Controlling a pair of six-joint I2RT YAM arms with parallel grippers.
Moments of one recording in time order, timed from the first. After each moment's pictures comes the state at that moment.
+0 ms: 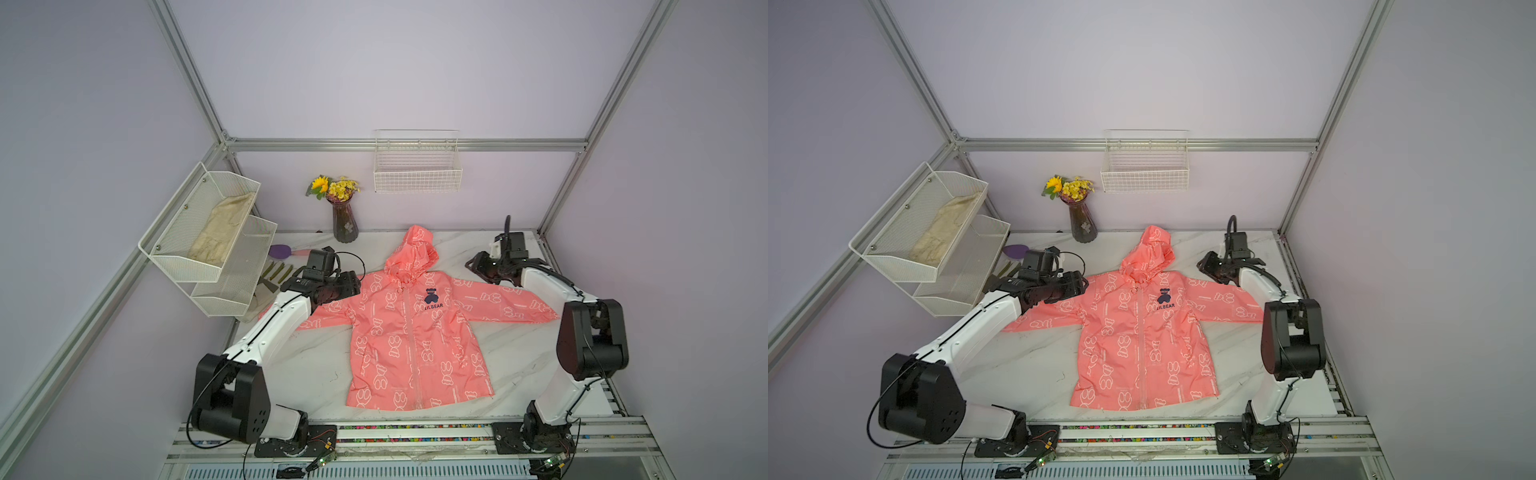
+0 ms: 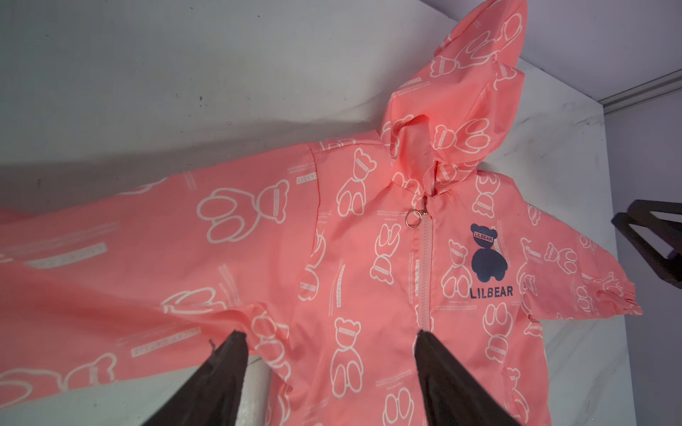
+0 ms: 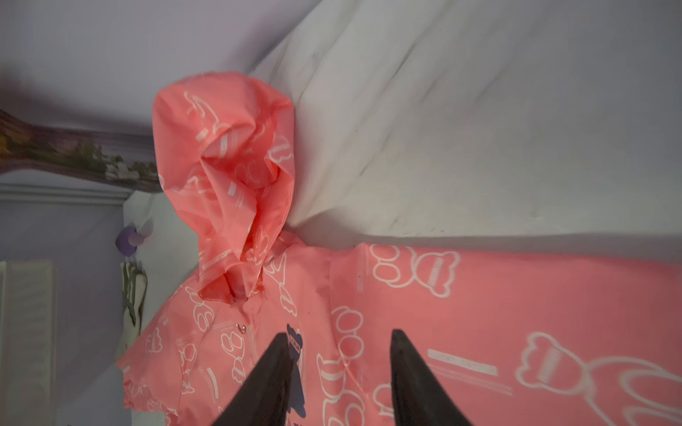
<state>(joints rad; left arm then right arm) -0.23 1.50 1.15 -0.53 0.16 -0.50 0.12 1.85 1.33 -0.35 -0.34 0.60</state>
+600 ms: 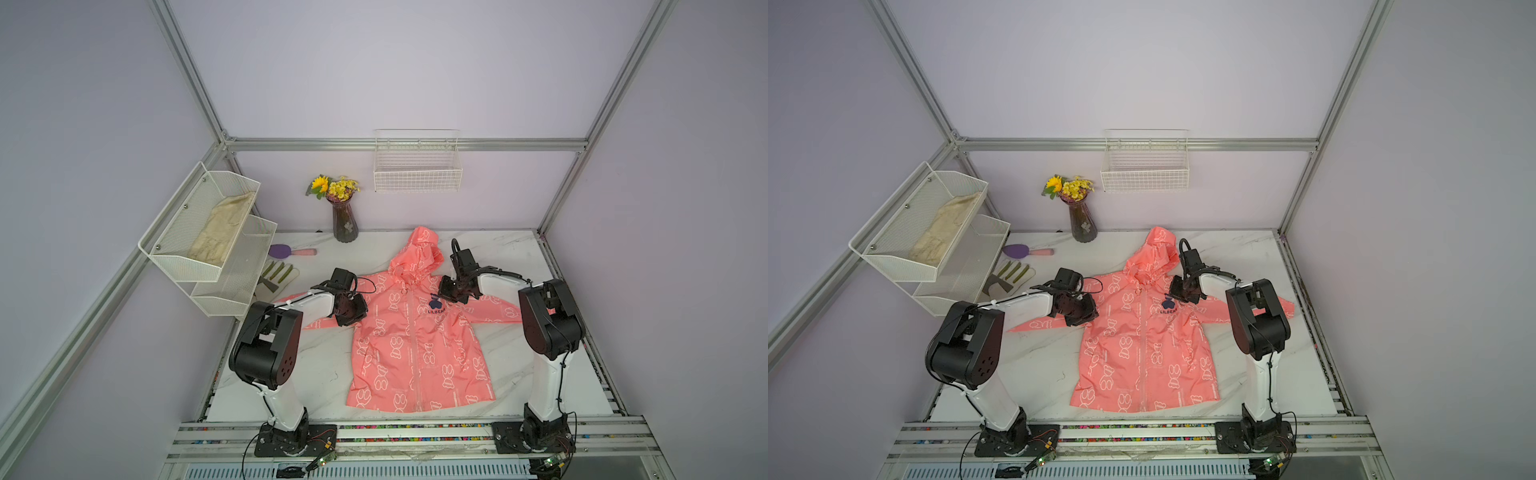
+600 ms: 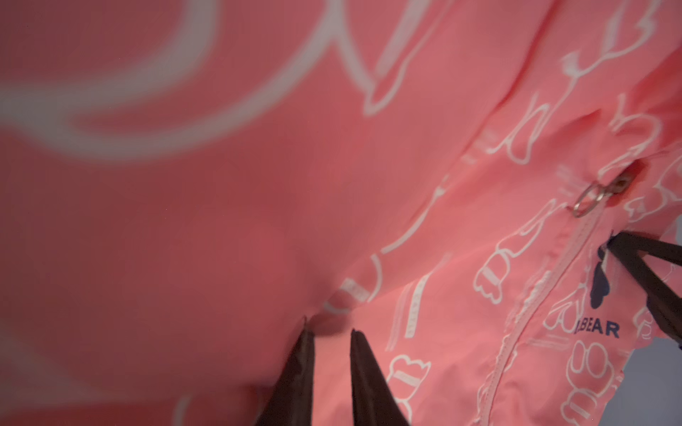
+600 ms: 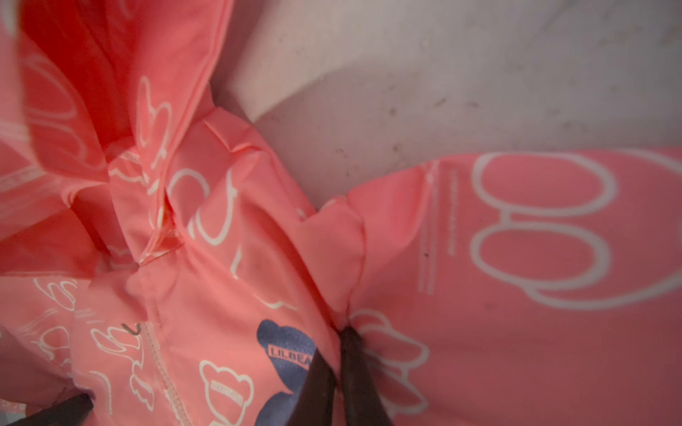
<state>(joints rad) -0.29 1.74 0.96 -0.35 0.26 -0.75 0.31 1.98 1.26 -0.38 -0.17 0.64</state>
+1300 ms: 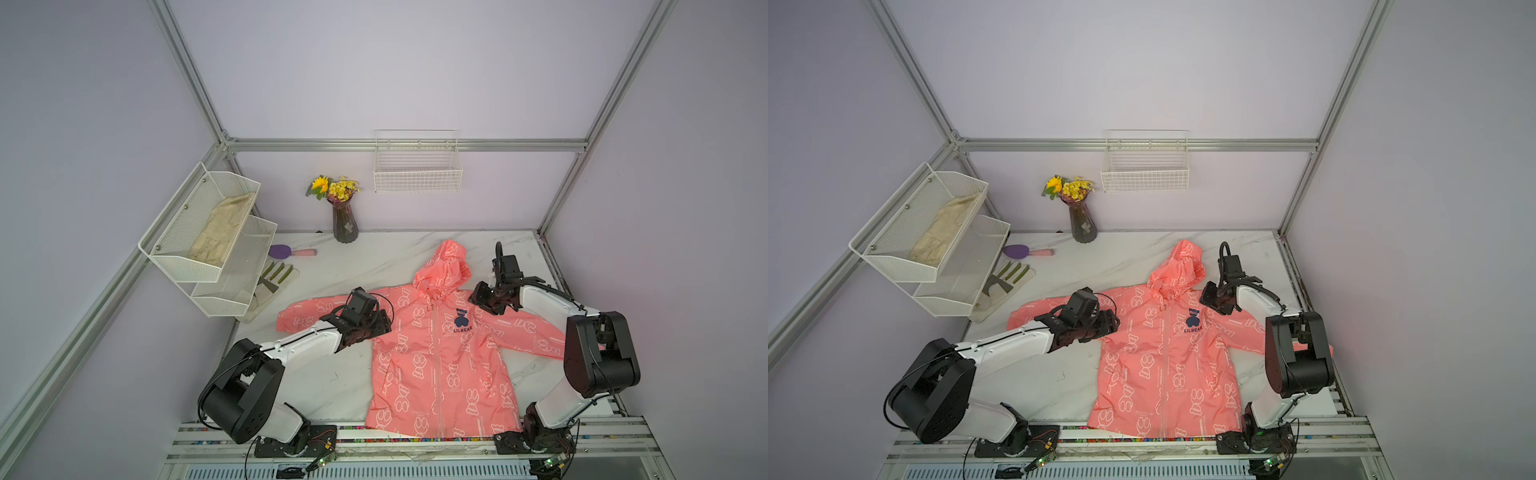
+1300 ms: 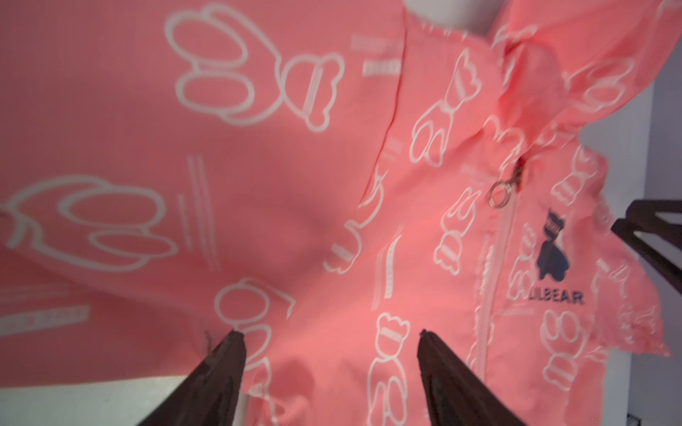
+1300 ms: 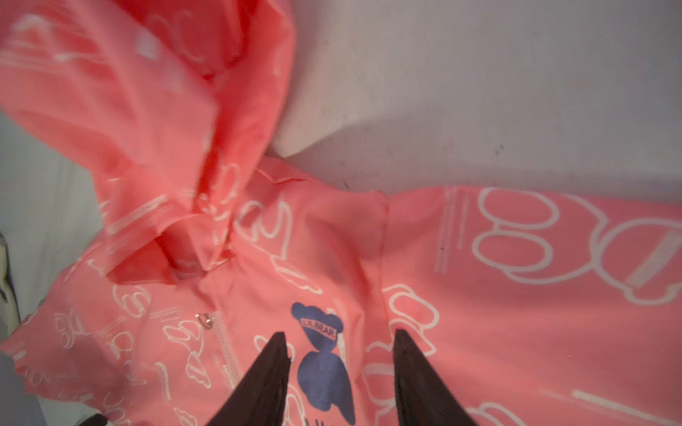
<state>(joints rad) -0.57 1.47 0.83 -0.25 -0.01 -0.76 0.11 1.62 1.08 -0.50 -0.23 0.57</state>
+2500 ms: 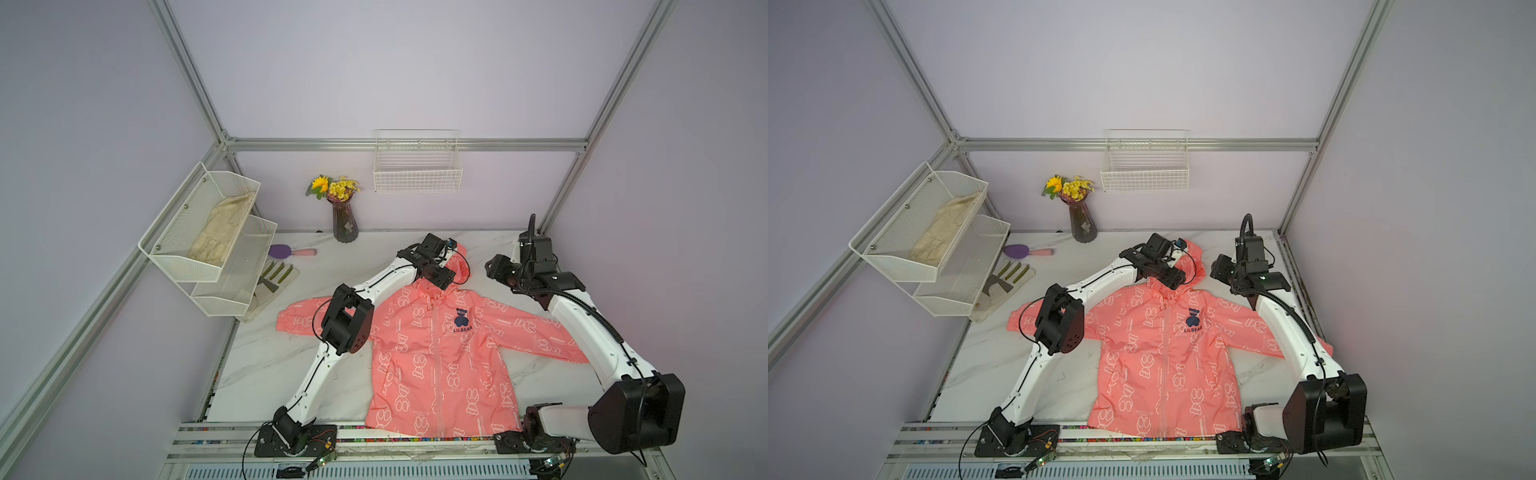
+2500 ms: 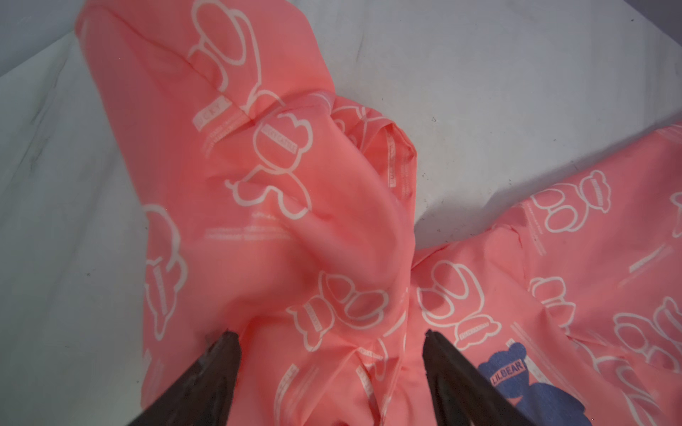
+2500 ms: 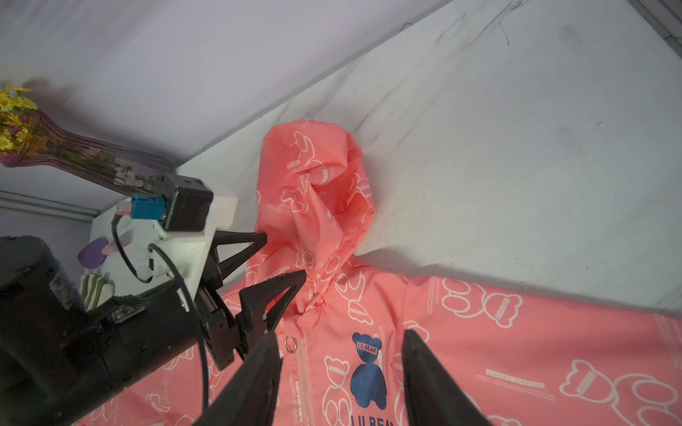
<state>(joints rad) -0.70 2.45 2.22 -0.63 0.09 0.04 0.10 1.34 1.16 -0.54 -0.08 0.53</state>
